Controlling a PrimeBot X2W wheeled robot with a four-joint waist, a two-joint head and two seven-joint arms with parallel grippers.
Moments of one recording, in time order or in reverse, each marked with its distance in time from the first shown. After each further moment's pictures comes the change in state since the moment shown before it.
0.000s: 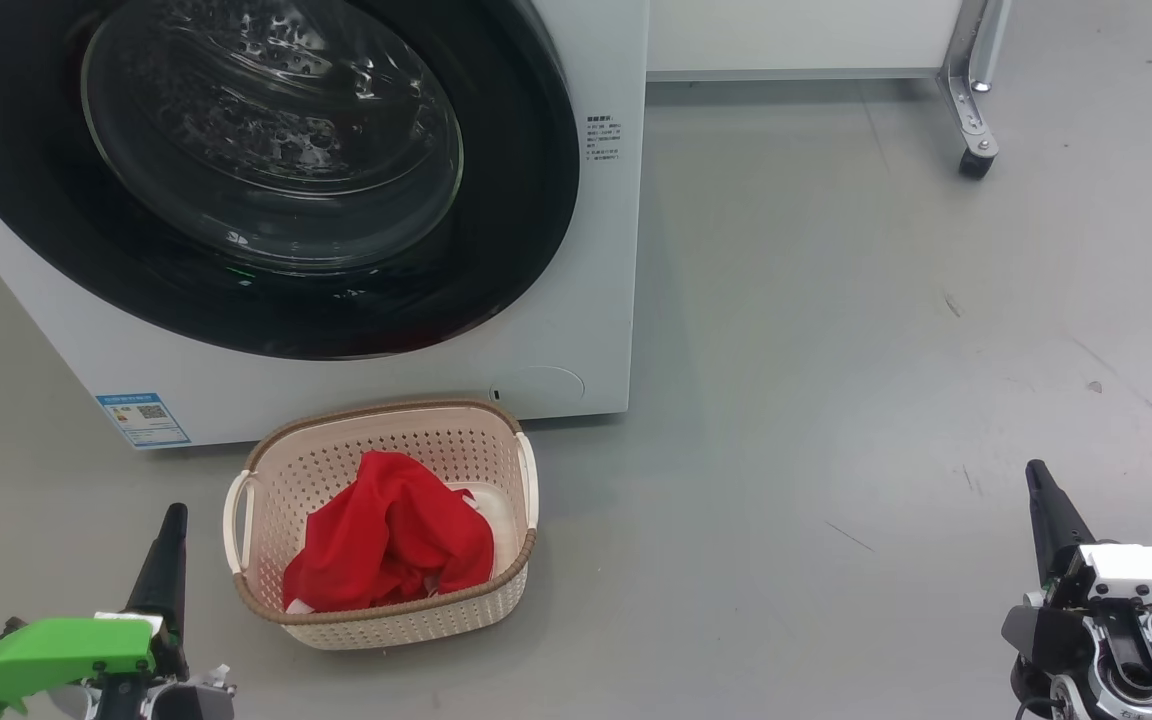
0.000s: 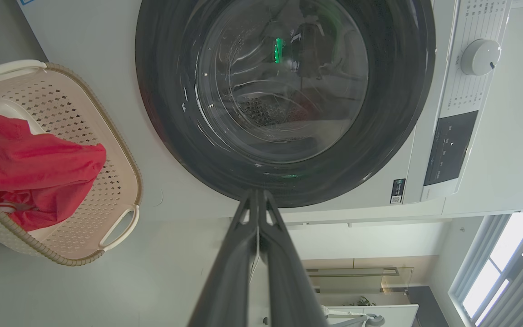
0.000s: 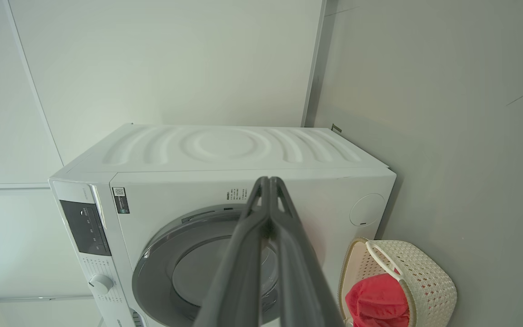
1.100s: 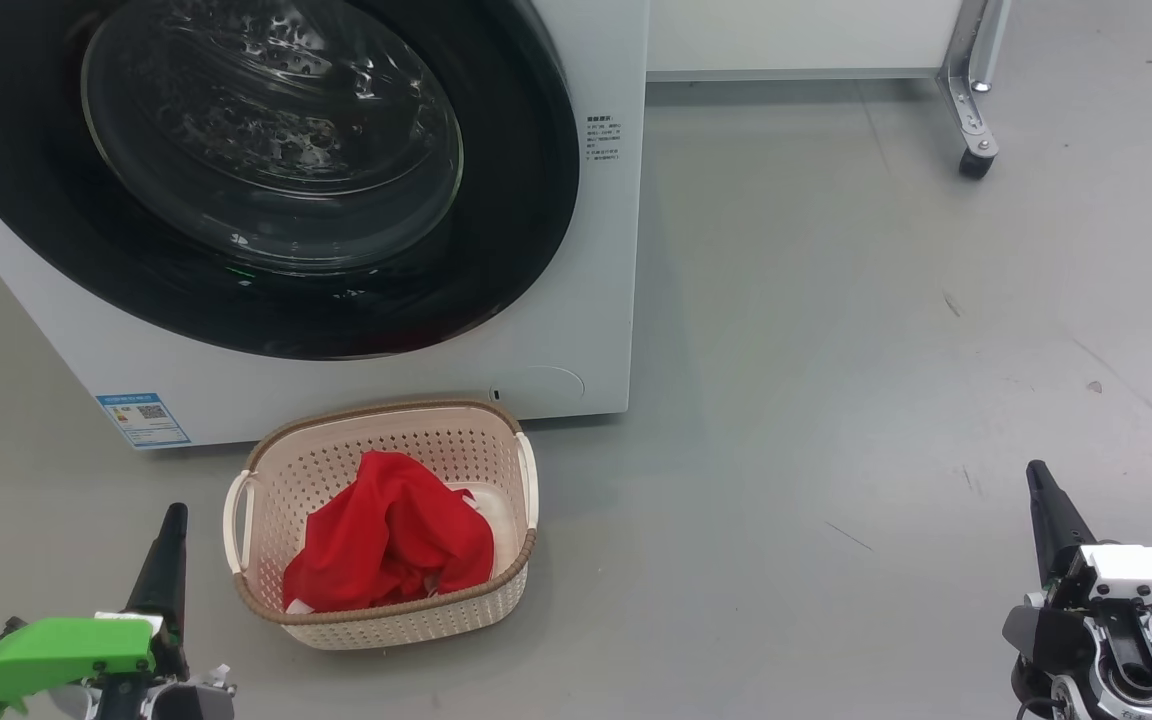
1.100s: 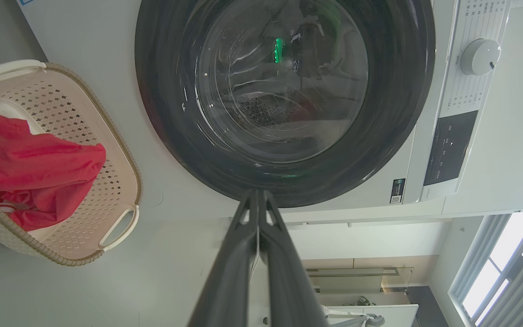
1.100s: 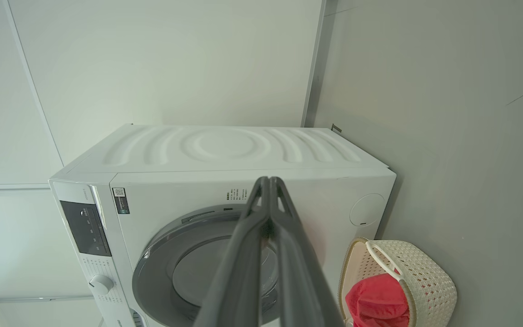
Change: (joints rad) left arm 0.000 0.000 0.000 0.000 0.000 0.000 0.000; right arm 0.000 0.001 -0.003 0.002 0.000 0.001 0.003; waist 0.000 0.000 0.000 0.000
